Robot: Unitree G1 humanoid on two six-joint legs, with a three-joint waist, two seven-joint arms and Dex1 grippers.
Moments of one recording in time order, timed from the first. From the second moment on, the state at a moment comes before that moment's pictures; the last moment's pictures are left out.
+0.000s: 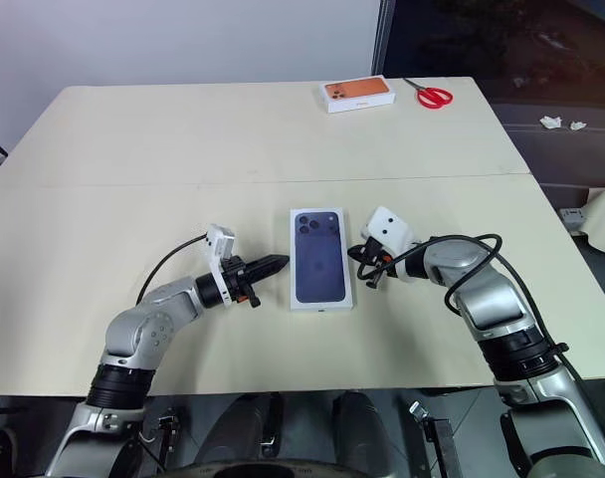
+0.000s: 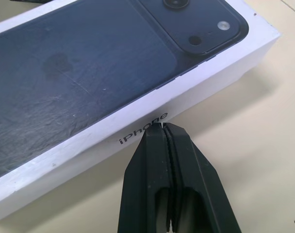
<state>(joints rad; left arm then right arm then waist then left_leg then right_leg) -0.27 0.26 -0.02 -0.03 -0.56 0.61 -0.76 -0.43 -0.68 0.19 -0.08 0.17 0.53 0.90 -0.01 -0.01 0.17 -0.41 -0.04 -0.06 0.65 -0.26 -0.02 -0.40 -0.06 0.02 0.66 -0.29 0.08</state>
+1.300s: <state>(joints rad) -0.38 0.26 -0.09 0.01 -0.43 0.59 -0.68 -0.54 -0.61 0.16 0.03 0.17 0.58 0.86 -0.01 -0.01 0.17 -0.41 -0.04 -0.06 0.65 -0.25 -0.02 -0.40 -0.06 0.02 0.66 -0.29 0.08</state>
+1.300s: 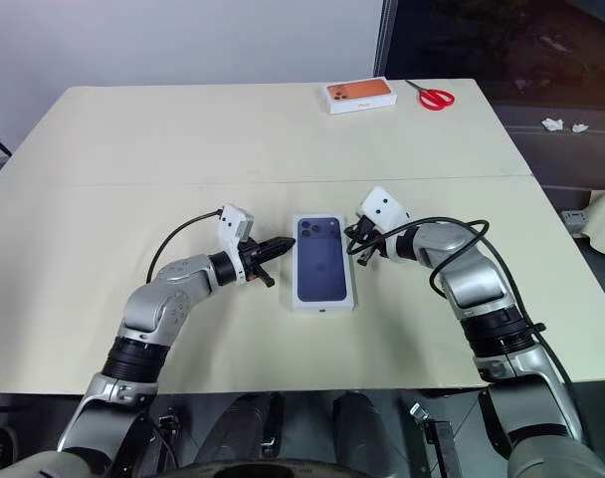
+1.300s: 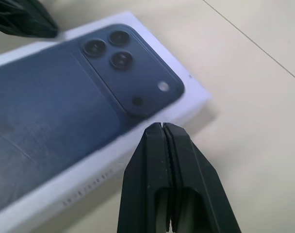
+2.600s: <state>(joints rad) -0.34 0.64 0.15 -0.01 -0.59 0.65 -0.91 -0.53 -0.67 0.04 -0.08 0.44 0.71 0.98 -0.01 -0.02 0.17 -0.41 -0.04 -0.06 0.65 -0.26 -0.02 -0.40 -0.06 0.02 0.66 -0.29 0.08</state>
